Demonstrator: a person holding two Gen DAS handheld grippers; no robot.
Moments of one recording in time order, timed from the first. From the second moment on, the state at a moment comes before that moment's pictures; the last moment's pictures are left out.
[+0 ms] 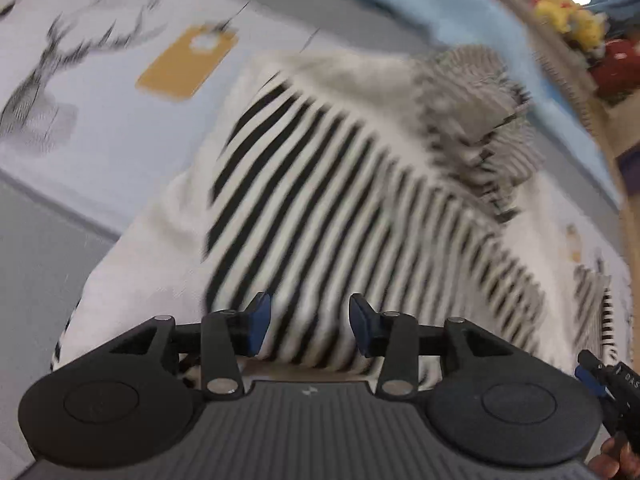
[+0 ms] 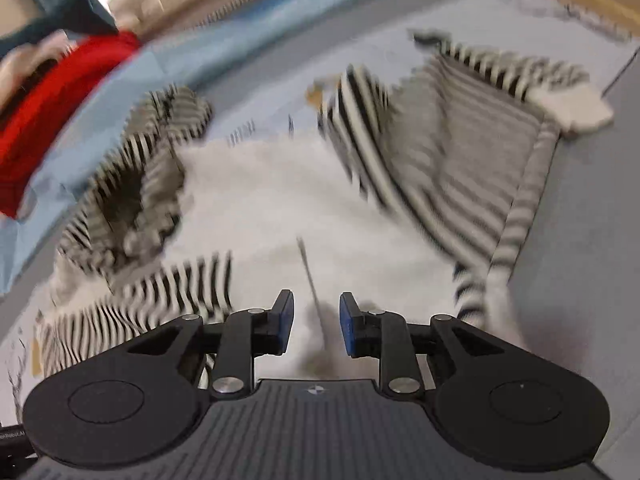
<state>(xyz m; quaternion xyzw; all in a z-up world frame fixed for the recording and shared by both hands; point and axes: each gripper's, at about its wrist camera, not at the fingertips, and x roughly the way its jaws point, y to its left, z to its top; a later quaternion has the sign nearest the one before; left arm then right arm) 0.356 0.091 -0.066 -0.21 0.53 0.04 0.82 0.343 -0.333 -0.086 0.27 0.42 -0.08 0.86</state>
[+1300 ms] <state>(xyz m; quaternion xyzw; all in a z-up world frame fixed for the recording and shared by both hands) 0.353 0.062 -0.044 -0.16 0.50 0.00 0.85 0.360 -0.434 -0.032 0.14 0.40 -0.02 0.90</state>
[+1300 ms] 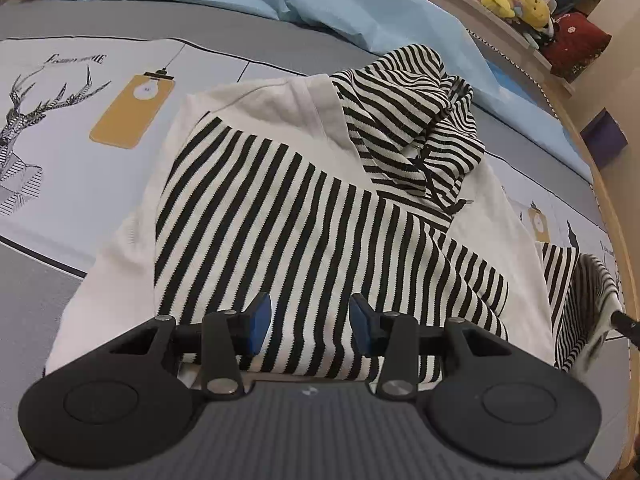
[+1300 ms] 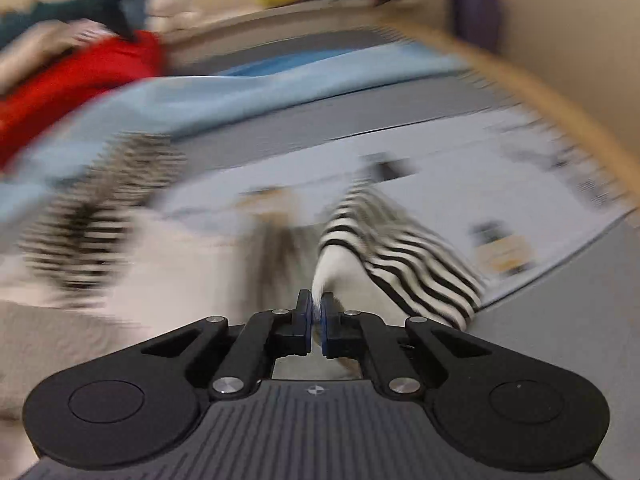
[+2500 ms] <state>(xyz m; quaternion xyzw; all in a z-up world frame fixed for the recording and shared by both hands) 0.342 0.139 -0.003 -0.21 0.46 0.03 0.86 0.370 -0.168 -0.012 0.22 0.43 0.18 0.86</state>
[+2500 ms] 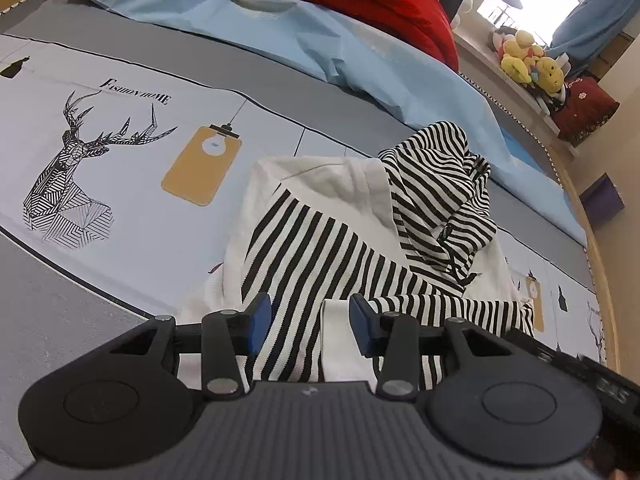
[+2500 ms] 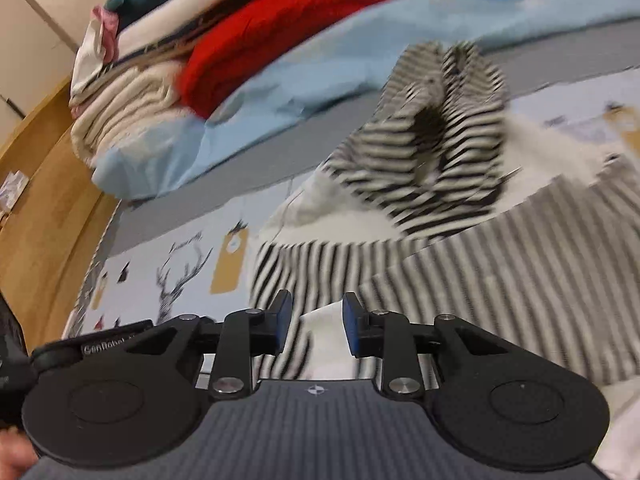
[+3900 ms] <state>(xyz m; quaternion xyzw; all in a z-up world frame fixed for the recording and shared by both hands) 0.356 0.065 -0.087 -0.15 0.55 -0.01 0.82 0.331 -0.366 -0.034 0.27 0.36 -0.05 0.89</state>
